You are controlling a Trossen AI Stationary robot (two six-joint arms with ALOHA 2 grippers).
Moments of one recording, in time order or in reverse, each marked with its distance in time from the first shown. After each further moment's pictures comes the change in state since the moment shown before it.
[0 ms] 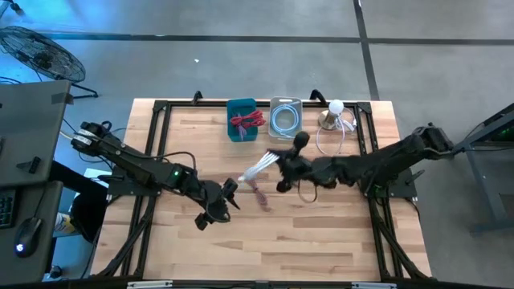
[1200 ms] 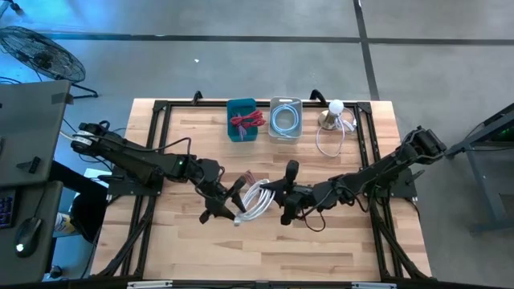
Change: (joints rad) left arm 0.134 -0.001 0.000 0.366 0.399 0.184; right arm 0.181 0.109 0.000 0.128 -0.133 -0.075
